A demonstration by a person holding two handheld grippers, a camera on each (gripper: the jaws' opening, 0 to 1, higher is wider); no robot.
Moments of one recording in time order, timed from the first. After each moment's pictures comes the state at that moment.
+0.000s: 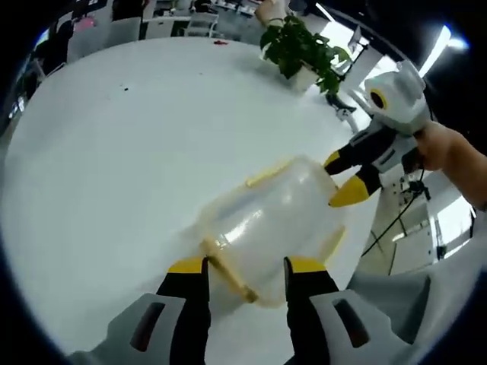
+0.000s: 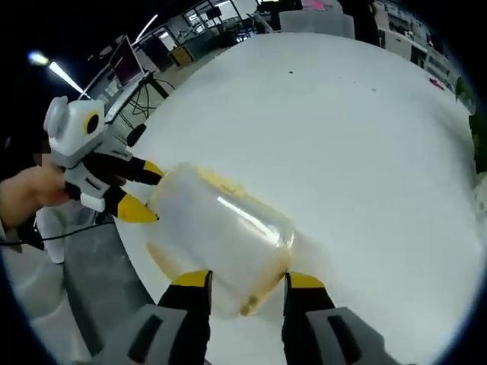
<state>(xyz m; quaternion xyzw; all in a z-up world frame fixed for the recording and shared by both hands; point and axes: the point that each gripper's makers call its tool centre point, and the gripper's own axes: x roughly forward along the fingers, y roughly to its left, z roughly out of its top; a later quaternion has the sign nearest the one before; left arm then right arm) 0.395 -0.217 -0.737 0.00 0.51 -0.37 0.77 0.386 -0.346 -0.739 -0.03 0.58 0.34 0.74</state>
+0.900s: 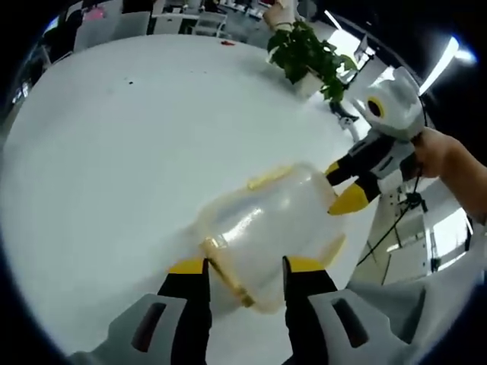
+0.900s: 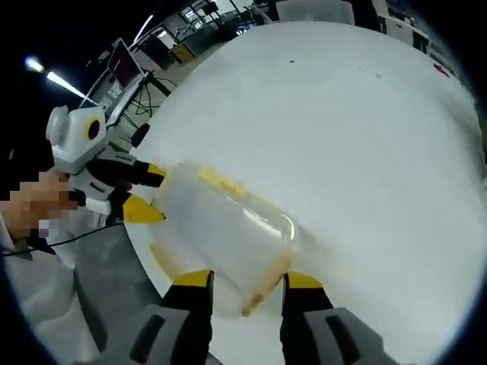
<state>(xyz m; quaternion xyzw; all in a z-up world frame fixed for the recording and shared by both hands) 0.398 -0.219 -0.737 -0.03 0.52 -0.36 0.78 0.383 -0.344 -0.740 0.00 0.60 0.36 0.72</state>
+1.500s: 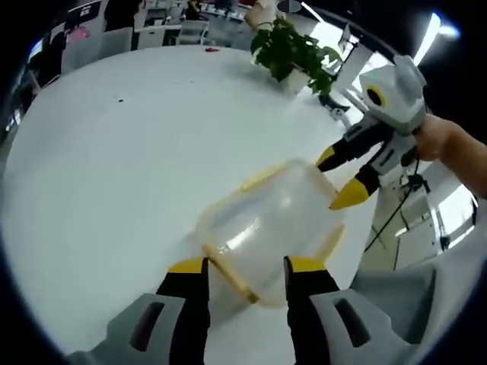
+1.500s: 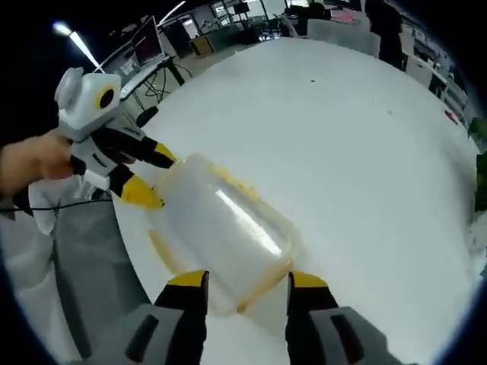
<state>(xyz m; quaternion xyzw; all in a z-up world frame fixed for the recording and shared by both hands) 0.396 -0.216 -0.732 0.02 0.48 -0.39 0.78 0.382 -0.345 -0.736 -0.10 0.55 0.39 0.74</state>
